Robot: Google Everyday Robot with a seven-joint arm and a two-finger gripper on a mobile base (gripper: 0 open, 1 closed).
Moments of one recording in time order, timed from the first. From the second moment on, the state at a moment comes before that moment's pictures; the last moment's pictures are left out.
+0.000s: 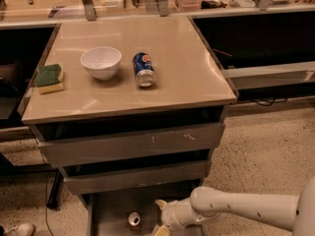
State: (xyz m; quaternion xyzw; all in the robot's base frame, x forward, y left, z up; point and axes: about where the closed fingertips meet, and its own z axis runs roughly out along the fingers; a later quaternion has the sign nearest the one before) arm 0.392 0.027 0.349 -0.51 0.74 0.37 0.23
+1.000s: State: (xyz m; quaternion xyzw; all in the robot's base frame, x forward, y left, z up) arm 0.419 0.066 0.259 -0.44 0.72 0.43 0.32
